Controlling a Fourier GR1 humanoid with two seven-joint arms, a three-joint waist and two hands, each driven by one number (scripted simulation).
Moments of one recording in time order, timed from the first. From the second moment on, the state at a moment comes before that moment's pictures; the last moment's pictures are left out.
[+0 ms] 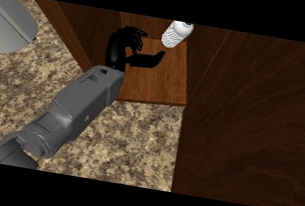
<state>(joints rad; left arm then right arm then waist) -1.06 0.04 -0.25 -0.21 0.52 0.64 -0.49 0.90 -0.10 0.05 -2.42 -0.17 0.44 -0.25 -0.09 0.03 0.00</state>
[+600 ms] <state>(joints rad) -1.17 0.05 -0.25 -0.09 0.47 0.71 -0.53 0.90 -0.11 0.04 -2.40 -0.20 0.48 -0.28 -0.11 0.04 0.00</state>
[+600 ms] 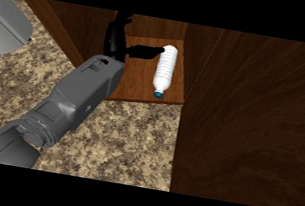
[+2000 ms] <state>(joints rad) -0.99 0.00 -0.26 -0.44 0.57 0.39 -0.66 0.92 -0.08 0.13 -2.42 -0.21 0.44 -0.19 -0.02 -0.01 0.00</state>
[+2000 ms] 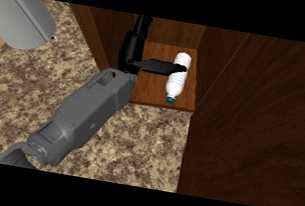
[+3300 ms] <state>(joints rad) -0.26 0.18 -0.60 -1.45 0.61 0.30 -0.50 0.97 -0.21 0.18 -2.46 -0.11 0.54 -0.24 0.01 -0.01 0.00</state>
